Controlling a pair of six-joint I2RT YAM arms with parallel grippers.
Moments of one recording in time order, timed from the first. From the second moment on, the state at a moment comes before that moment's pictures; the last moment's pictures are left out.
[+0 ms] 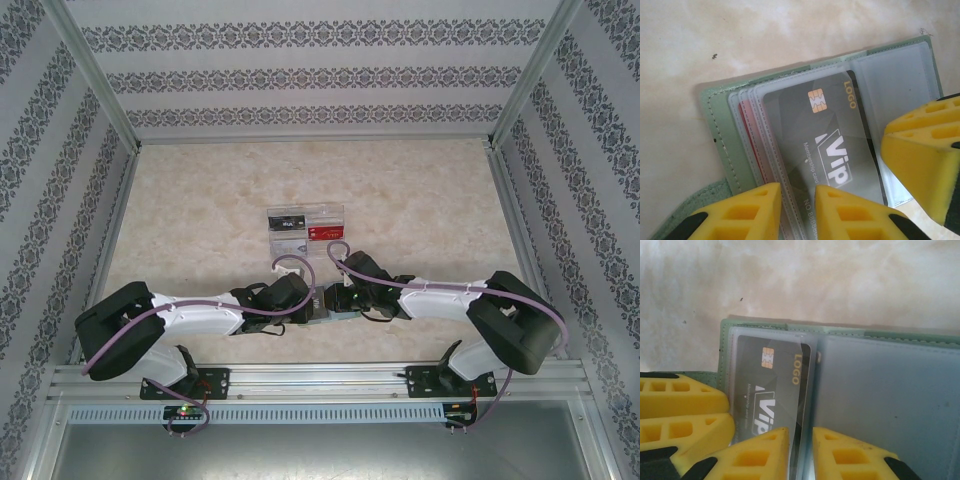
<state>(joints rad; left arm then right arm) -0.97 1.44 0.57 -0.07 -0.10 -0.92 0.82 1.46 0.54 0.02 -0.25 0.76</state>
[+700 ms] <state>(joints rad) -0.97 1.45 0.57 -0.06 -0.10 -0.92 0.82 1.49 0.54 0.05 -0.28 0.78</state>
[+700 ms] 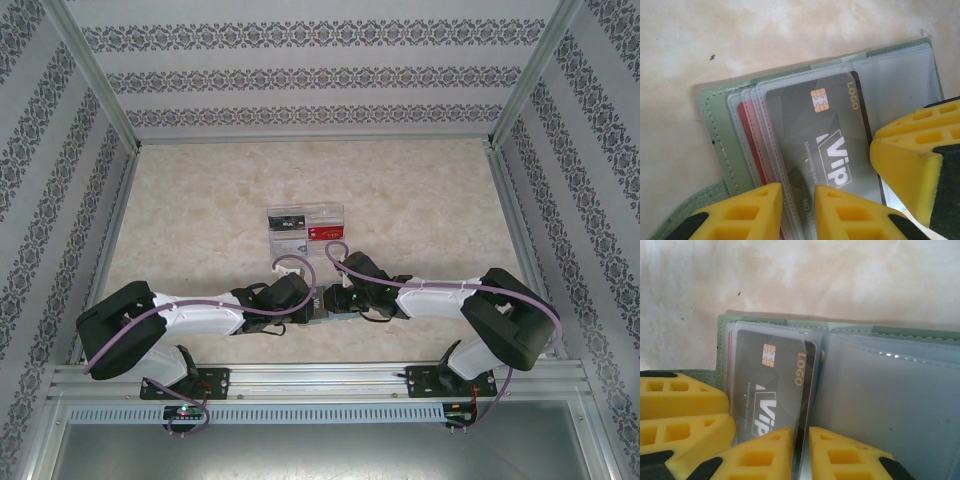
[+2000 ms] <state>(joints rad) -0.97 1.45 0.57 -0.05 -0.10 -0.92 0.82 1.48 0.58 -0.03 -0.28 0.76</state>
